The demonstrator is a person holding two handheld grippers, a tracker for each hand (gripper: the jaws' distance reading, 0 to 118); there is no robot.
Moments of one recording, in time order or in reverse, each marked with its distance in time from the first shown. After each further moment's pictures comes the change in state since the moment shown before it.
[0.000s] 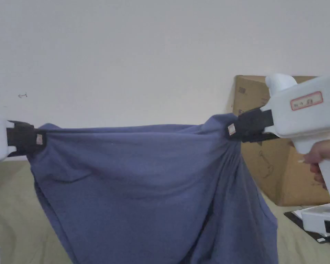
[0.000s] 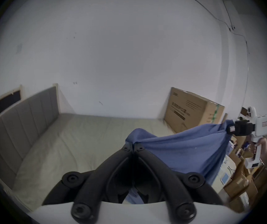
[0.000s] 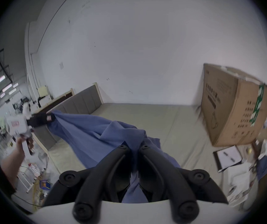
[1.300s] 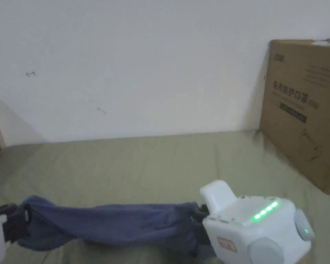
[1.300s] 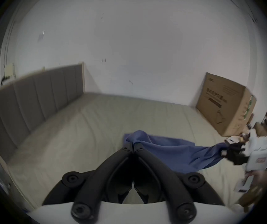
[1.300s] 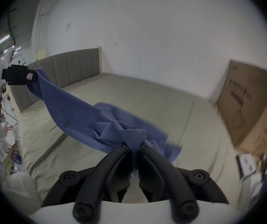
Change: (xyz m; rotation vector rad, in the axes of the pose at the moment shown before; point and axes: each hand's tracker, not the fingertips) left arm -0.085 -0.172 -0.080 -0.114 0.208 0.115; right arm -0.046 -0.208 -0.233 -0.137 -0.009 0.193
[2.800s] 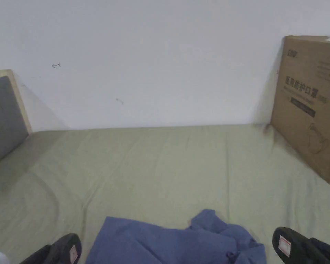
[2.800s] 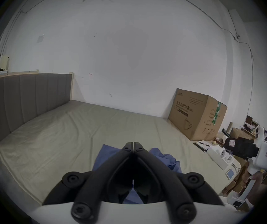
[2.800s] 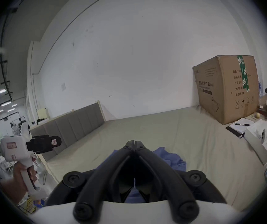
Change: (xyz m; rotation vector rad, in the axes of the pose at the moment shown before) left arm 0.052 -0.089 0.164 0.217 -0.178 0.015; right arm -0.063 -0.067 0.233 0.474 -0.025 -0.334
